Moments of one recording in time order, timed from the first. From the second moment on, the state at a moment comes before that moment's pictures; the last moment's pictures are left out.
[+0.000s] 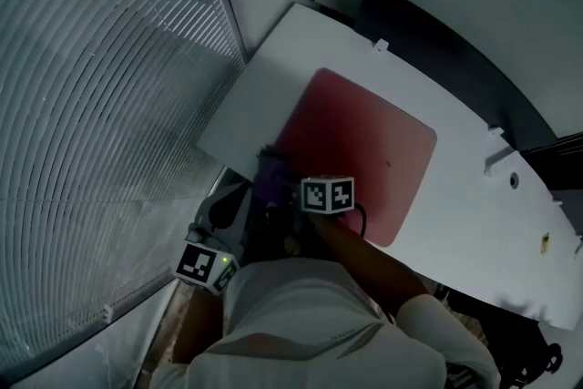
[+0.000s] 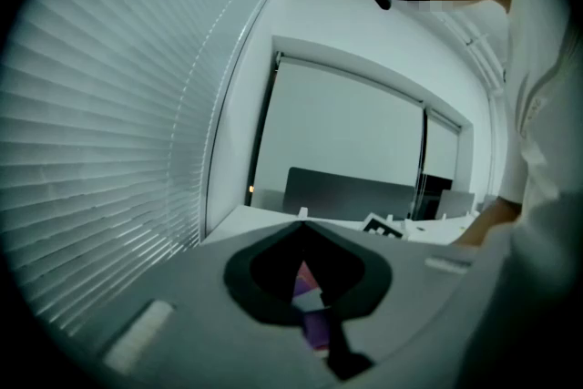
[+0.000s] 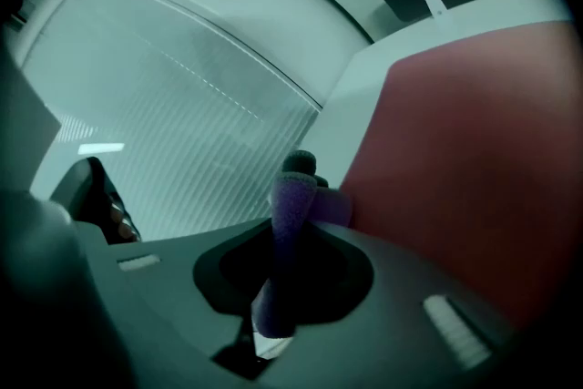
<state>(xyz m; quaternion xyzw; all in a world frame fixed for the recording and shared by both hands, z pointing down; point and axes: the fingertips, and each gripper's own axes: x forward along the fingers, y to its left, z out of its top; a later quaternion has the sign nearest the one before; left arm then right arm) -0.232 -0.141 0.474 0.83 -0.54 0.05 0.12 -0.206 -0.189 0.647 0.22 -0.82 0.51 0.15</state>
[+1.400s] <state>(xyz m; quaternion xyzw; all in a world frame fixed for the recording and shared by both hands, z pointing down) 0.022 -0.156 0.468 0.95 -0.29 0.06 0.11 0.181 -0.082 0.712 0.52 -0.68 0.50 0.17</state>
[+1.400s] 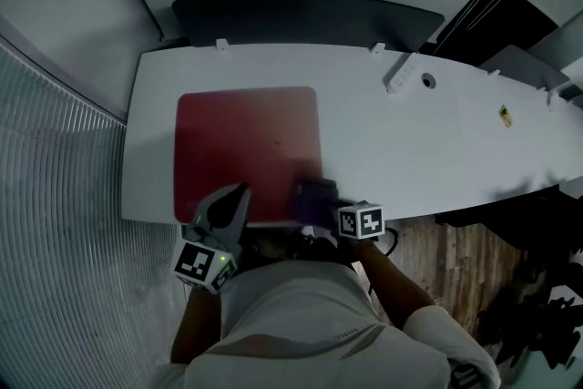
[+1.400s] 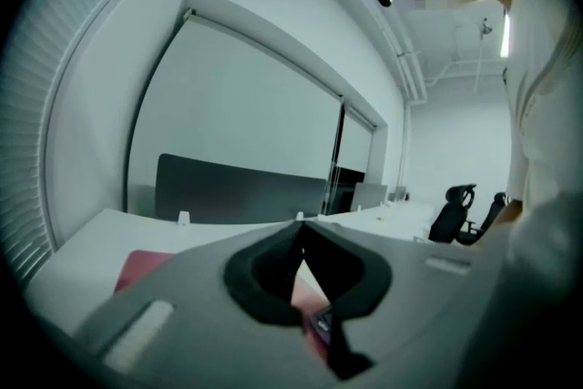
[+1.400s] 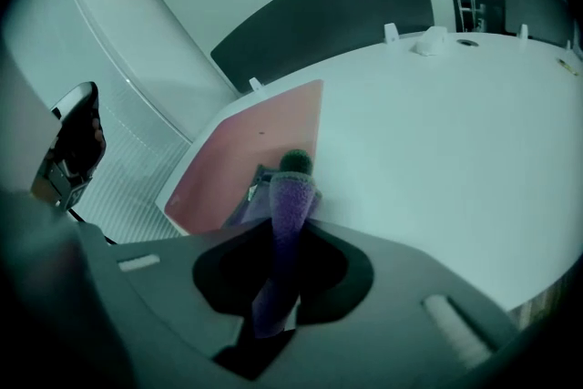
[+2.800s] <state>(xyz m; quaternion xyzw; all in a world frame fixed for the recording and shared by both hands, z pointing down) -0.035 -0.219 0.380 0.95 -0.31 0.01 0.01 0.157 -0.203 0.401 0.60 -0.79 0.10 0.00</state>
